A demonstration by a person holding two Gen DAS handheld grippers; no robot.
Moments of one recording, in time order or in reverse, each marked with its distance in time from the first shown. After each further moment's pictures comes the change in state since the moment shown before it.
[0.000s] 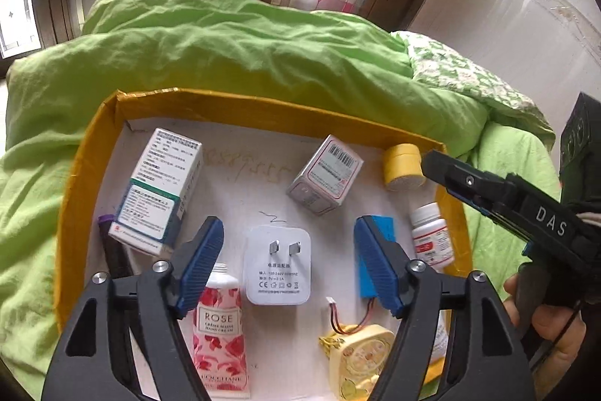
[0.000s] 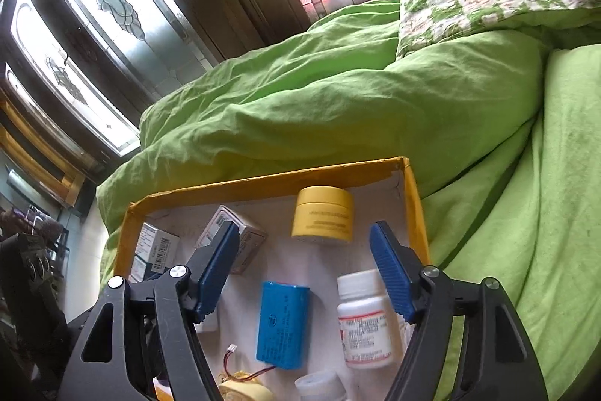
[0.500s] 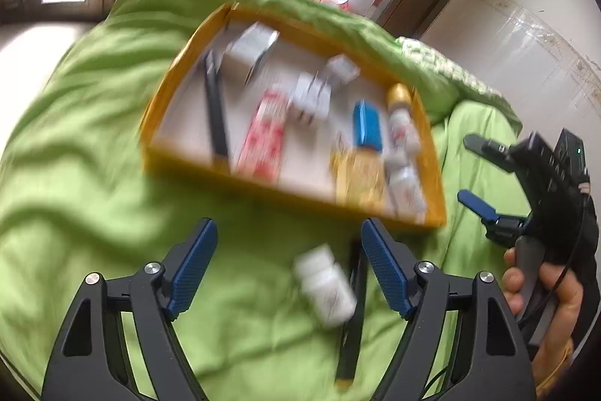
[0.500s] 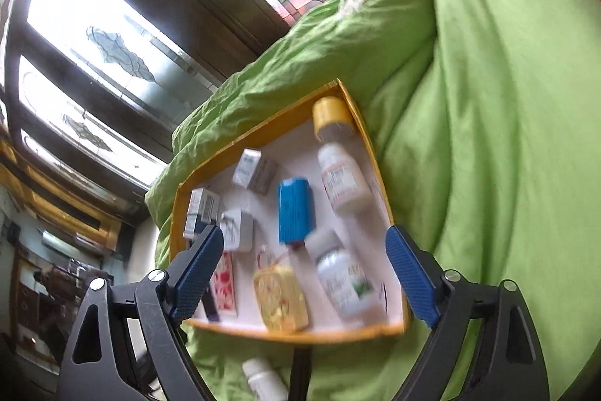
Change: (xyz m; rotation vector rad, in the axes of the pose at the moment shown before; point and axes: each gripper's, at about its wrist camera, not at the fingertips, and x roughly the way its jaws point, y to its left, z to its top) left arm -0.100 0.032 -0.158 -0.179 -0.031 -0.018; right arm -0.088 -0.034 -0.090 0.246 -0.037 0.120
